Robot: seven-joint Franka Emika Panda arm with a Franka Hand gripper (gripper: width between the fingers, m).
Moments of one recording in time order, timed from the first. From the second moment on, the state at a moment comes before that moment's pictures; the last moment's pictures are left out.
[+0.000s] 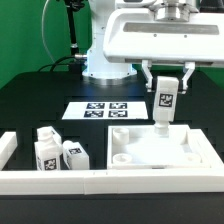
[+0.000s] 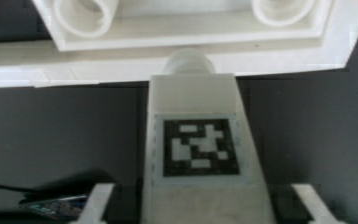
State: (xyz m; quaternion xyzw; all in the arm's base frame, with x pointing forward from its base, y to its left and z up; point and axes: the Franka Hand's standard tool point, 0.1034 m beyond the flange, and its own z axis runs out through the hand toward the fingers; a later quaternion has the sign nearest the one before) arm 0.631 0.067 0.145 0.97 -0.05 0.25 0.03
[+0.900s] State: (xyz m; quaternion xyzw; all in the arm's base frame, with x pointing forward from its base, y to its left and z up) arm 0.627 0.102 0.123 0.97 -0.07 0.22 0.02
